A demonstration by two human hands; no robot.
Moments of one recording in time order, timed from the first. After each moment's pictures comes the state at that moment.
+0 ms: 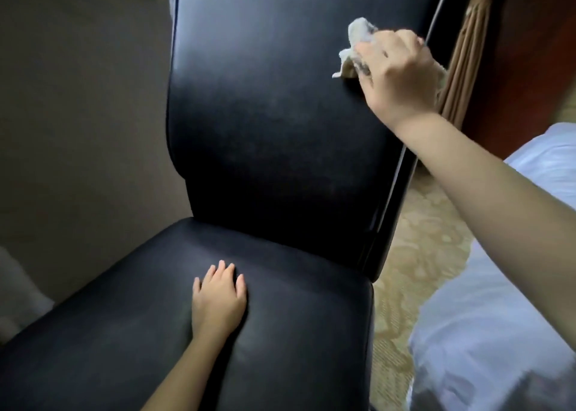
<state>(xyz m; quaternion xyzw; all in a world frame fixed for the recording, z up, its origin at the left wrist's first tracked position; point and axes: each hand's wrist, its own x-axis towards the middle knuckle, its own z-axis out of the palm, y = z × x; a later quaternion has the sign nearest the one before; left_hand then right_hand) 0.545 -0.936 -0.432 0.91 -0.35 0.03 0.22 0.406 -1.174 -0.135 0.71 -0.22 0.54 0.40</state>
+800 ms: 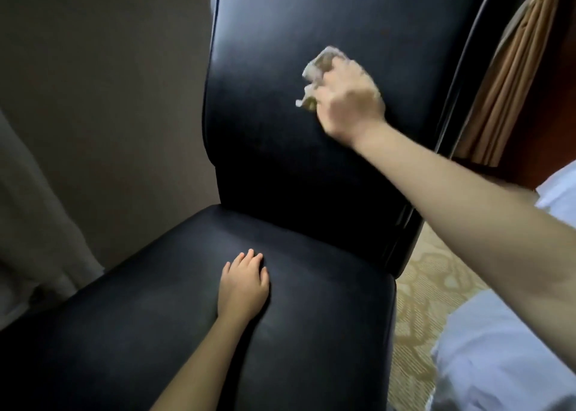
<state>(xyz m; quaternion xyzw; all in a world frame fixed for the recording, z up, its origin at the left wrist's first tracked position) 0.538 -0.924 -0.424 0.91 -0.36 0.02 0.21 0.492 -1.125 -0.169 0.83 -0.19 0.46 0.25</state>
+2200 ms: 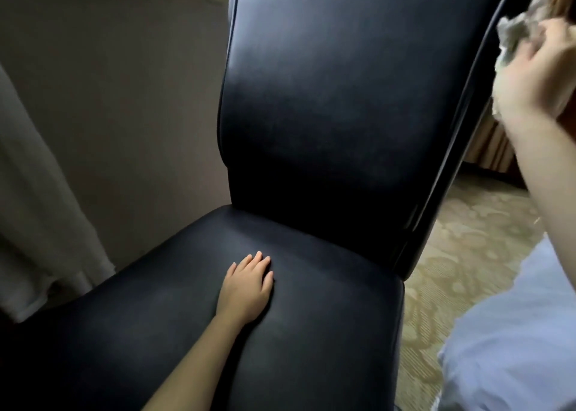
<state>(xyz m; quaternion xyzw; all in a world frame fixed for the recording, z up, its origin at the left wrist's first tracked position) 0.553 -0.903 -0.431 0.89 -0.41 -0.01 0.19 0.358 -1.136 -0.124 0.79 -0.29 0.54 -0.08</state>
